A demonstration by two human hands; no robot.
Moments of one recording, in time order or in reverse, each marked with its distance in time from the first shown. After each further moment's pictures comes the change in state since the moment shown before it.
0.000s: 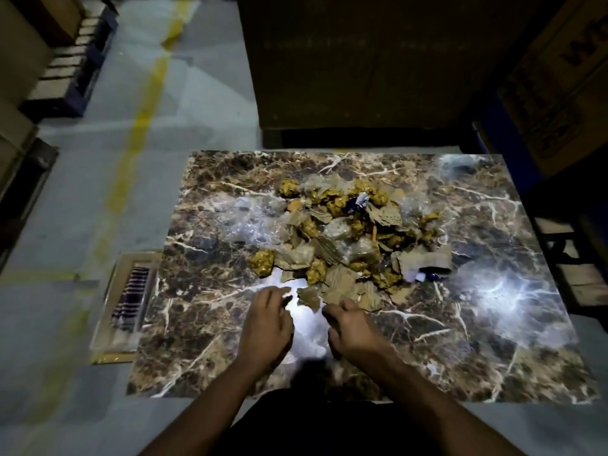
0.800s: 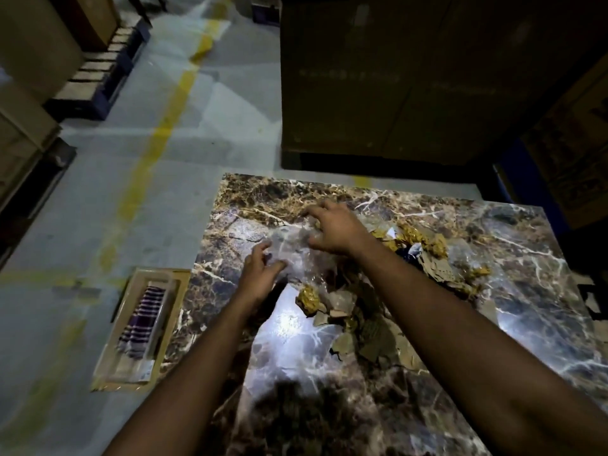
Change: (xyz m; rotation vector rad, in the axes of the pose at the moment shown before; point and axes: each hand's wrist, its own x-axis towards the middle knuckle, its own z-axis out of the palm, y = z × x) left_hand 0.157 -0.088 -0.074 -0.604 -0.050 -0.538; right_hand 0.227 -0.136 -0.142 -0.333 0.074 -0.125
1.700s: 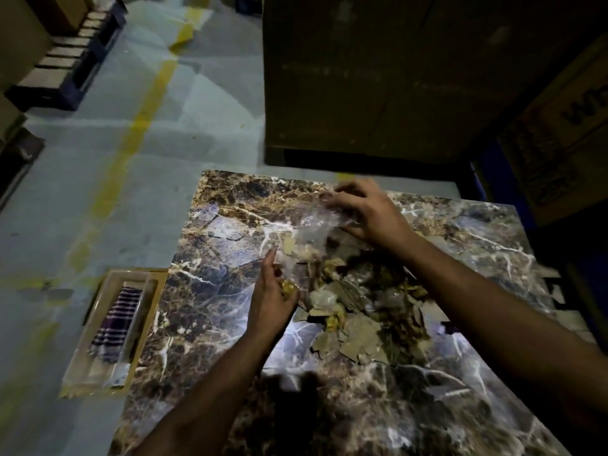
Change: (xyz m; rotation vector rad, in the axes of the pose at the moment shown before) left_hand -0.059 0.003 0.066 0.155 0.137 0.258; right_hand -0.050 0.069 -0.050 0.009 0.395 -0.300
